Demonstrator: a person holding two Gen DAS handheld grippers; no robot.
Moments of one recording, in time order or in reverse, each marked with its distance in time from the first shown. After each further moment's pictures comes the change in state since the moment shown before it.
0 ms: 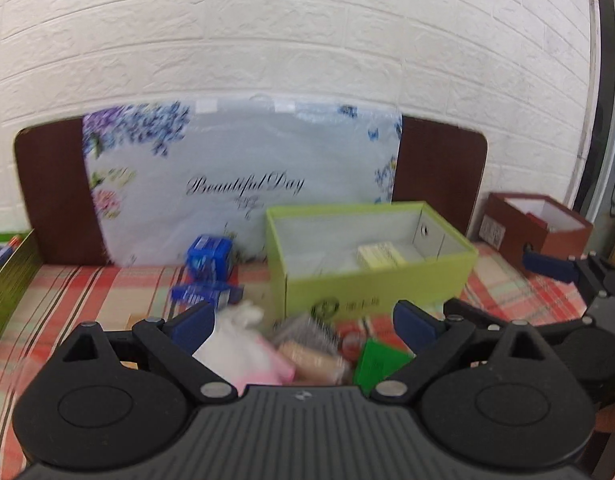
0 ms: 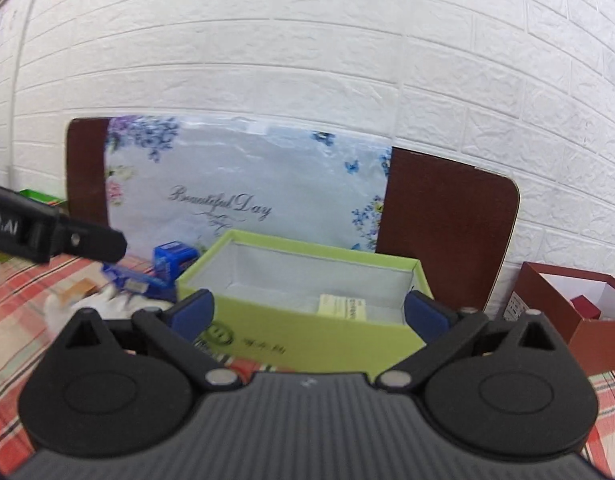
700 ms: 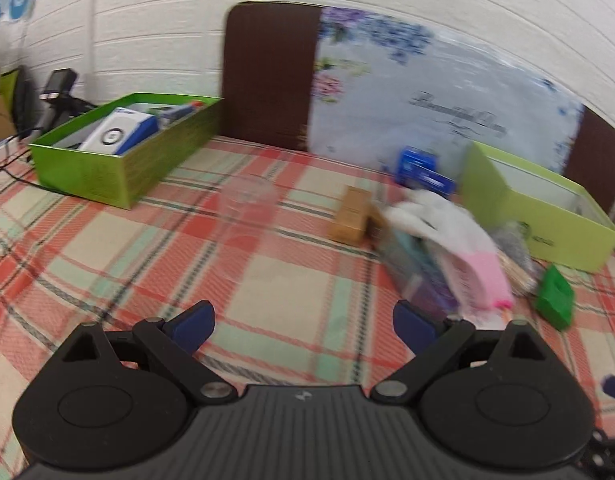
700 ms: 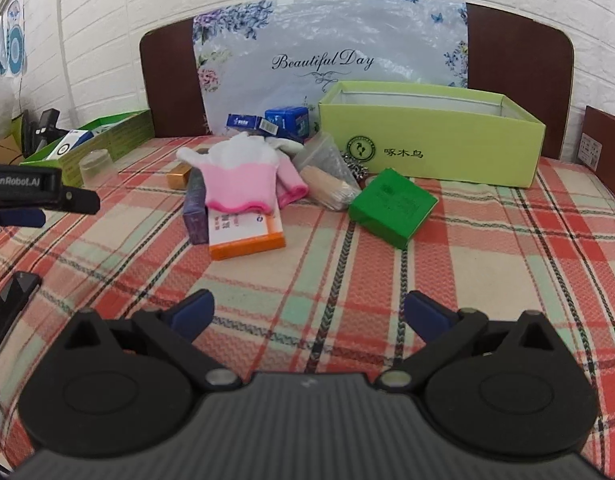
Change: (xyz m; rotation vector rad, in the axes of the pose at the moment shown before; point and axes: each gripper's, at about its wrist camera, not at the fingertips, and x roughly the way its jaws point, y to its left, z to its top) left arm -0.036 0.141 -0.102 -0.293 0.096 0.350; right arm -0.051 0.098 -0.102 0.130 0.277 0.179
